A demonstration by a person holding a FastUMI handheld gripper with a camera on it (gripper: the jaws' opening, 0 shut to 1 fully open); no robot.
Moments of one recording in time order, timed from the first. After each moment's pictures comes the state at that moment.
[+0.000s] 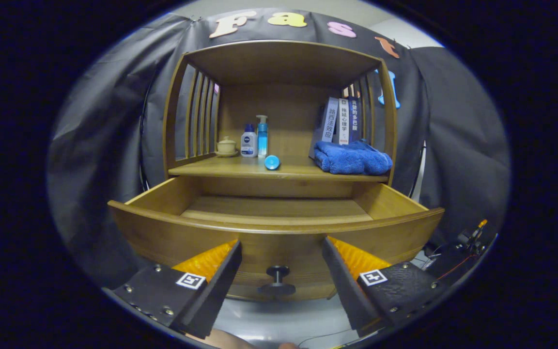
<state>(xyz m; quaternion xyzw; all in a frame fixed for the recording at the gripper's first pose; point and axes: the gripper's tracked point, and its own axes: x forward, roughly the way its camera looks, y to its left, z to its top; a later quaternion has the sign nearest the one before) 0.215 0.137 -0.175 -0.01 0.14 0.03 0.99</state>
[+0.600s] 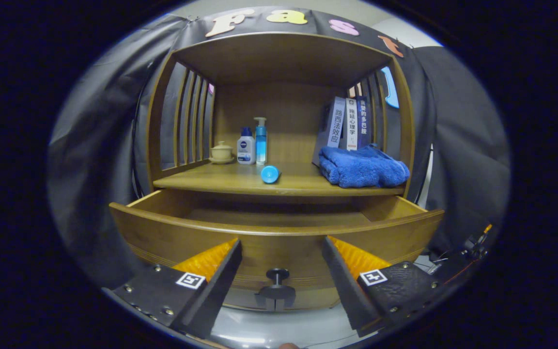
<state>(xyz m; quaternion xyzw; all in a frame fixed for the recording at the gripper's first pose) 0.280 0.144 -0.173 -0.01 0.13 0.03 0.99</state>
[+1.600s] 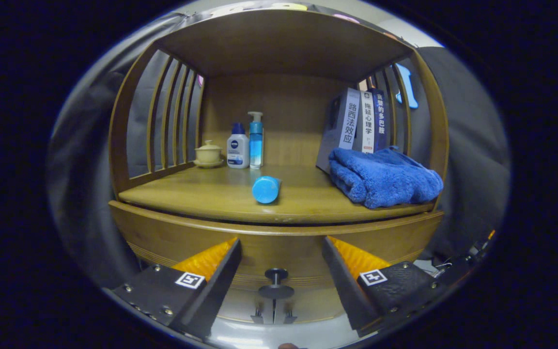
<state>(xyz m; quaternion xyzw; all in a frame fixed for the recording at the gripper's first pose) 0.373 0.156 -0.180 -0.02 0.14 0.02 0.99</state>
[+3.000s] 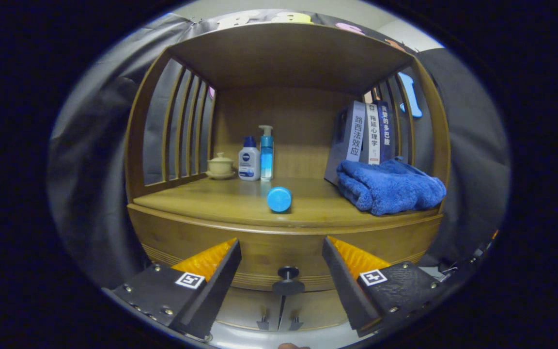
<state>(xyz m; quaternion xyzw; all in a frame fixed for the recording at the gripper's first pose) 0.351 0.169 -0.156 -0.01 0.08 0.06 0.99</state>
